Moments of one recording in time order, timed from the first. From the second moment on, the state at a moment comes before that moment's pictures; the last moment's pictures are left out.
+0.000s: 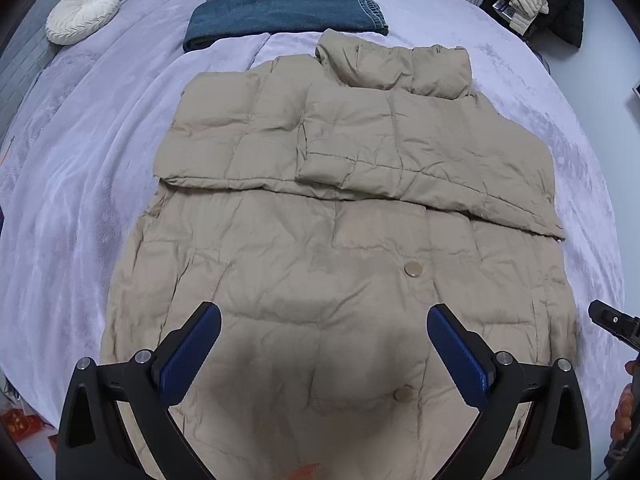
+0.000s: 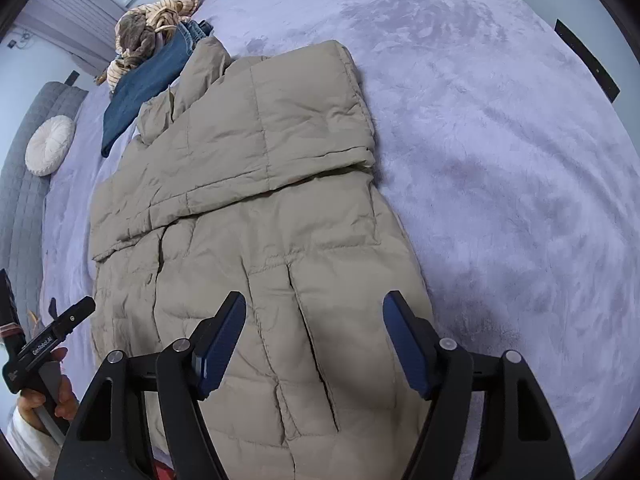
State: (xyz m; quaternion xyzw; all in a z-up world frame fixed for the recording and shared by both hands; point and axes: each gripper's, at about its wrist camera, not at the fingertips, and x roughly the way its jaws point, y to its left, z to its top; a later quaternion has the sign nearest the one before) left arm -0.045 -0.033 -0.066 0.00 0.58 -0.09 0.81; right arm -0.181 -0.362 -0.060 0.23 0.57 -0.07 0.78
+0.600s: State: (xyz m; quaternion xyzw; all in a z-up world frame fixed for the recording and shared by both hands) left arm -0.107 0.023 -0.075 -0.01 0.62 -0.08 0.78; right arm -0.232 -0.310 -0.068 0.28 0.58 -0.05 0.76
